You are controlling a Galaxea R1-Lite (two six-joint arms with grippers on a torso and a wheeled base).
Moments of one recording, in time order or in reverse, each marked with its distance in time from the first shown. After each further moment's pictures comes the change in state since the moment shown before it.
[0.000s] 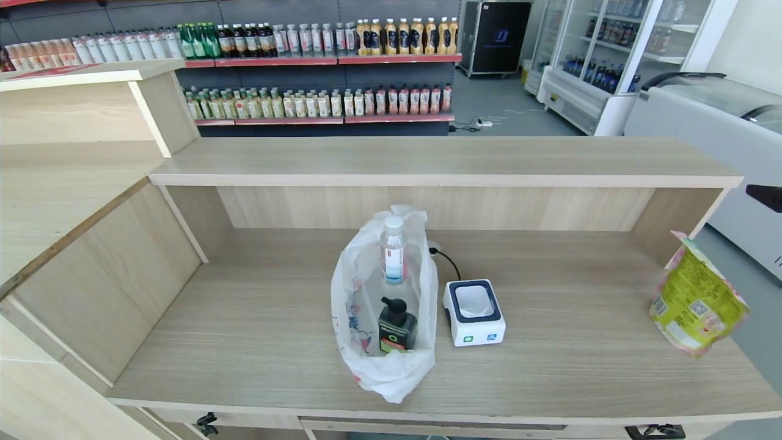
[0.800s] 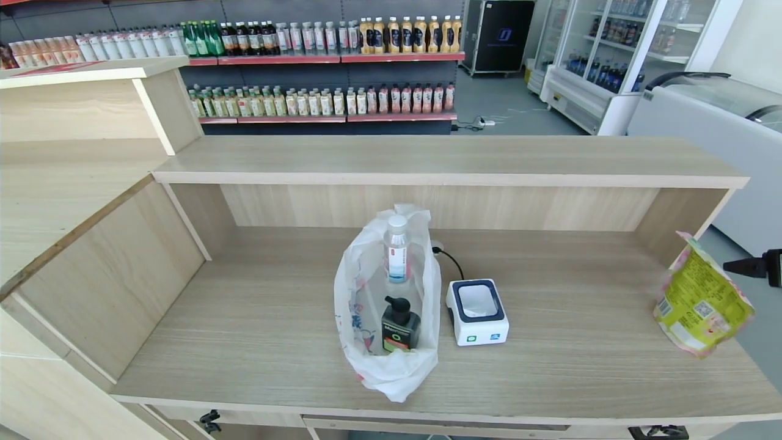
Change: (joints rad) left arm -0.001 0.000 0.000 0.000 0.000 0.000; right arm -0.124 0.233 -0.040 0.215 0.041 -0.015
